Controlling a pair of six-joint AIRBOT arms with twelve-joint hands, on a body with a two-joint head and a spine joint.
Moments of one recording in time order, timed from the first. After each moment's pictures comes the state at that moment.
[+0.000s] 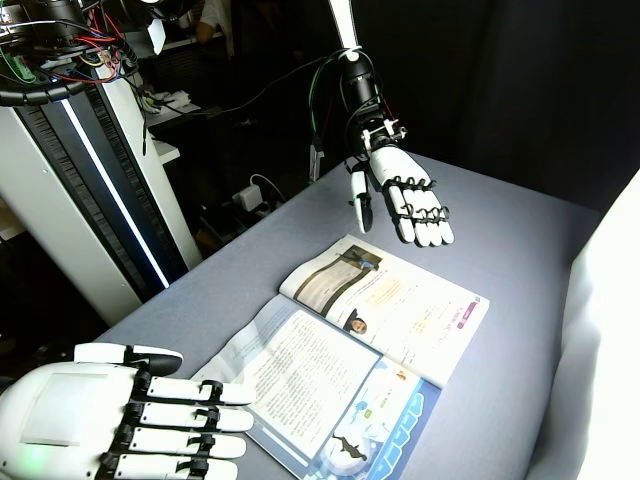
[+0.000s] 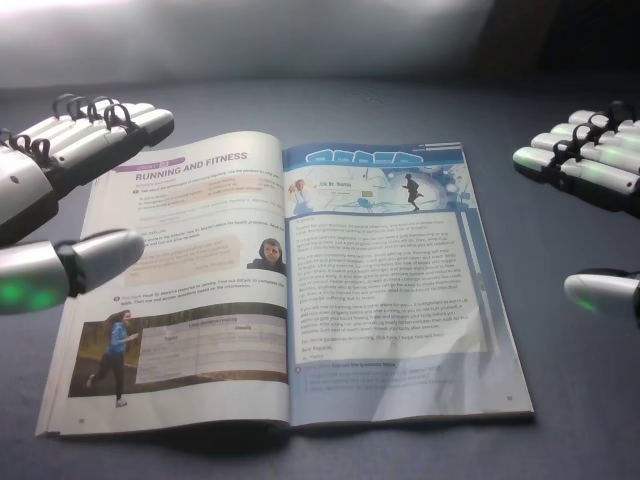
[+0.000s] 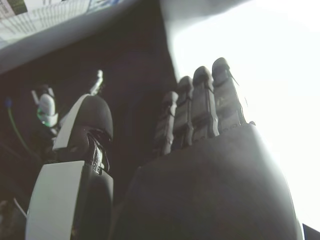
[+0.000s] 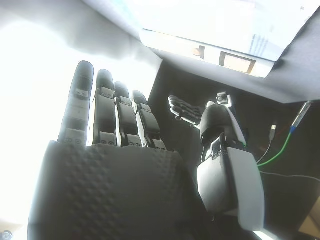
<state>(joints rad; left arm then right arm) 0.99 -0.95 1.21 0.05 -1.18 0.44 -0.88 -0.76 0.95 -0.05 0.81 -0.84</state>
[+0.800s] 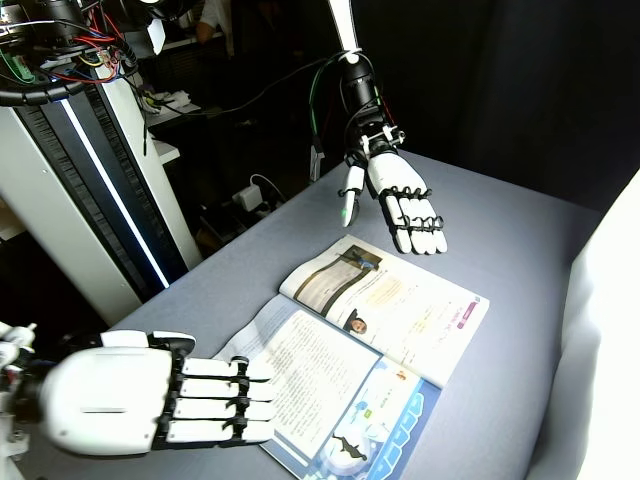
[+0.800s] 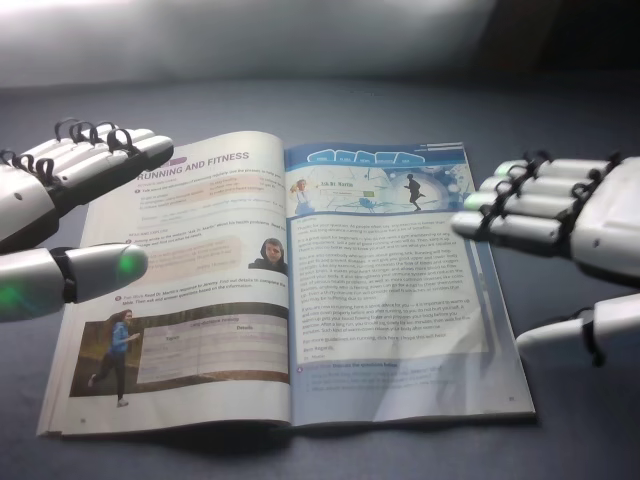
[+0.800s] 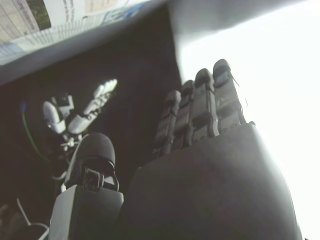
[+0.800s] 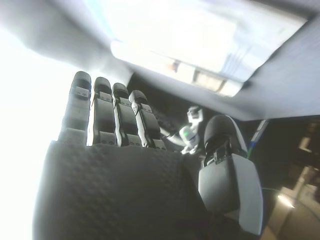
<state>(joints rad) 1.01 -0.94 1.21 0.06 -1.14 0.43 -0.69 -0.84 1.00 -0.43 0.47 -0.71</state>
